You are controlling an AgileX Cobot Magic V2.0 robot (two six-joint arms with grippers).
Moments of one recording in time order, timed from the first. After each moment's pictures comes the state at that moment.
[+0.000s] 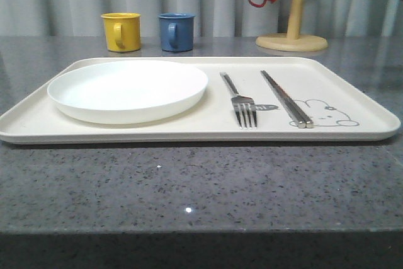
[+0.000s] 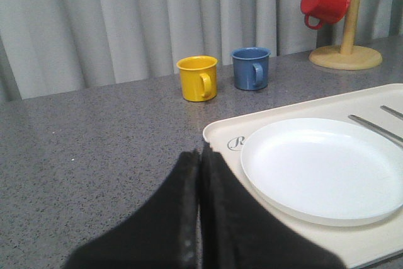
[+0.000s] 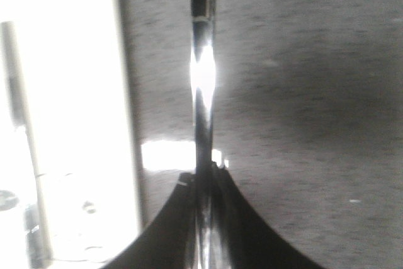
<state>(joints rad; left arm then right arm) -0.26 0.27 -0.35 0.06 0.22 0.07 0.02 1.65 -1.59 0.15 1.24 0.09</state>
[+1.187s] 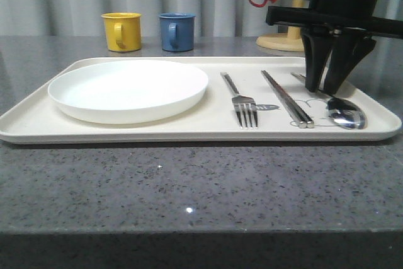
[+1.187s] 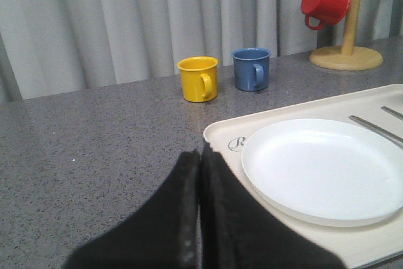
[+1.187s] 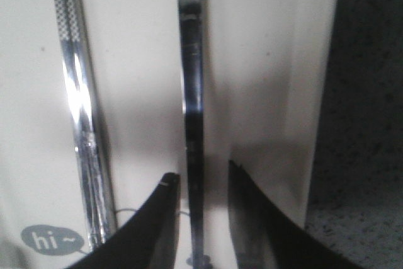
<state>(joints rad) -0.26 0.27 -0.35 0.06 0.22 0.07 0.24 1.87 -1.59 0.15 1.20 0.28</state>
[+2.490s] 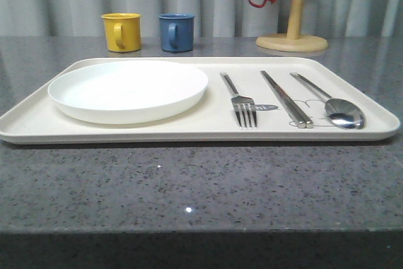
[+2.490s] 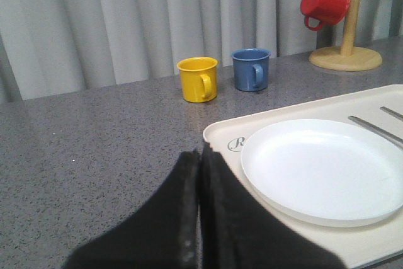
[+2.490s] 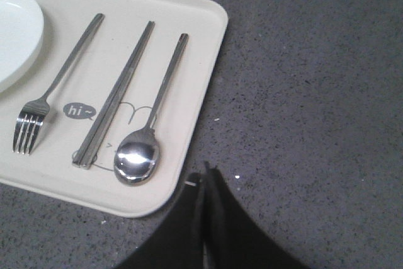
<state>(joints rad) -0.26 0.27 -0.35 0.06 0.22 0.07 0.24 0.66 -0.61 -0.01 0.53 0.06</state>
